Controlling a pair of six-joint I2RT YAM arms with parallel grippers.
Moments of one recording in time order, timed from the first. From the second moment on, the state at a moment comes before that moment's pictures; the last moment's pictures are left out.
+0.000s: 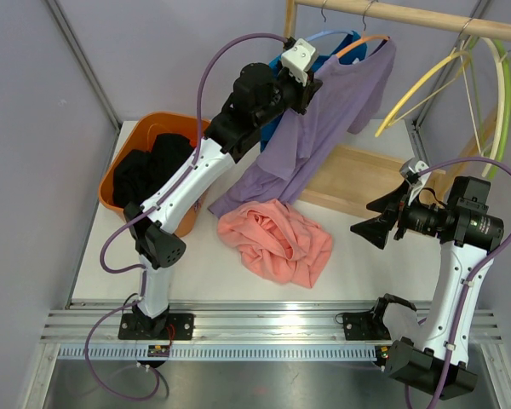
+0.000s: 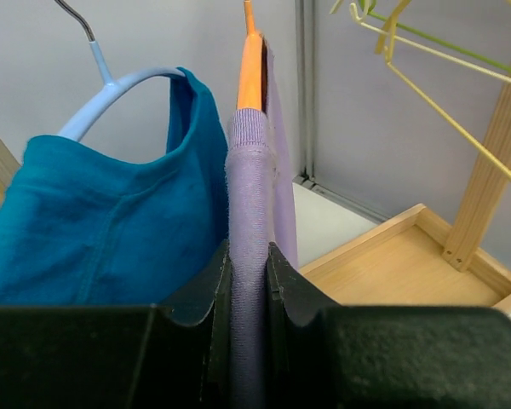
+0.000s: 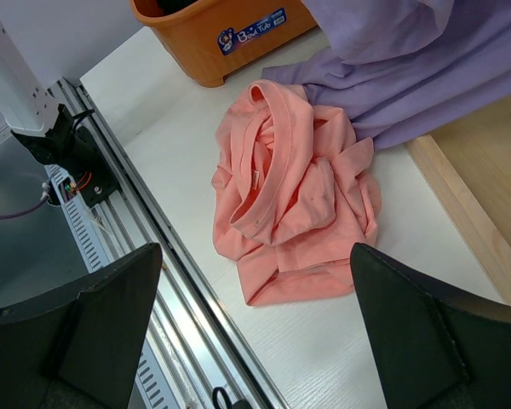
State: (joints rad) left arm -0.75 1.99 2.30 -0.21 0.10 0.10; right arm -0.40 0.93 1.24 -1.36 -1.26 -0.74
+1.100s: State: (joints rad) left arm -0.74 1.57 2.02 -0.23 0.05 -0.08; right arm -0.40 0.91 1.24 -1.36 -1.24 -0.73
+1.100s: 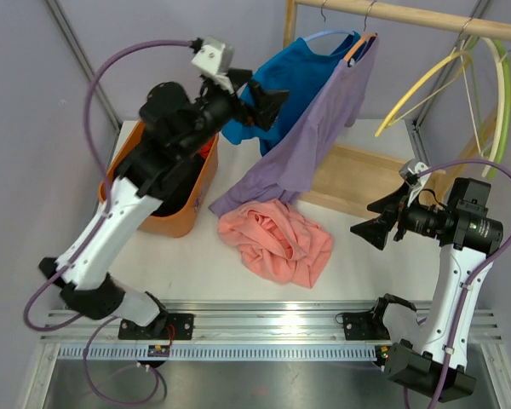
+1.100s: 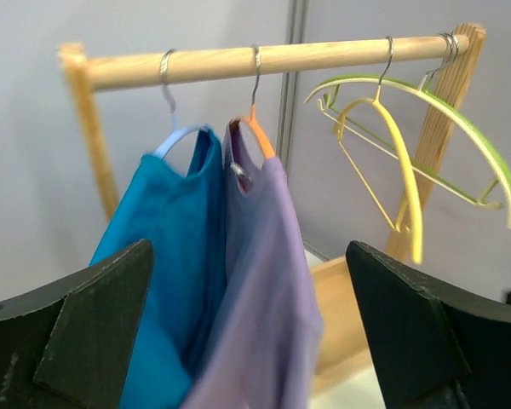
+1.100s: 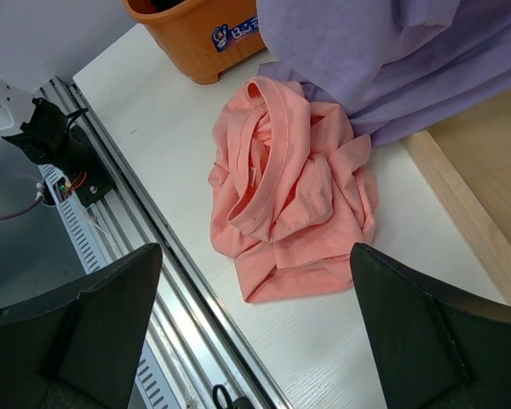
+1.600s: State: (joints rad) left arm -0.82 1.16 0.95 -0.44 -0.16 -1.01; right arm -0.40 0.88 1.12 -1.12 -1.17 -0.52
